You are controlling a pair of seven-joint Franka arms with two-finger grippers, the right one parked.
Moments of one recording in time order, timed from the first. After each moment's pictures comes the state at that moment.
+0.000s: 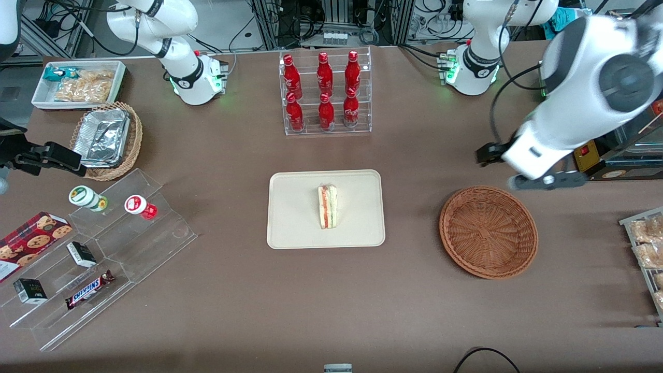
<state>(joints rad) -0.07 0.07 -0.15 -1.64 0.00 1.54 -0.24</state>
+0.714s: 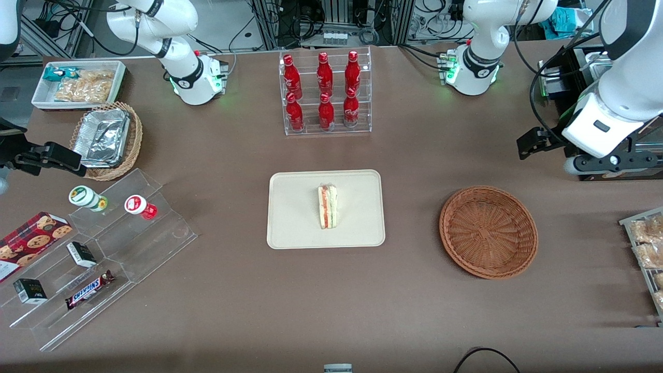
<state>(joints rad) -0.01 0.02 -0.15 -1.58 0.00 1.54 -0.19</state>
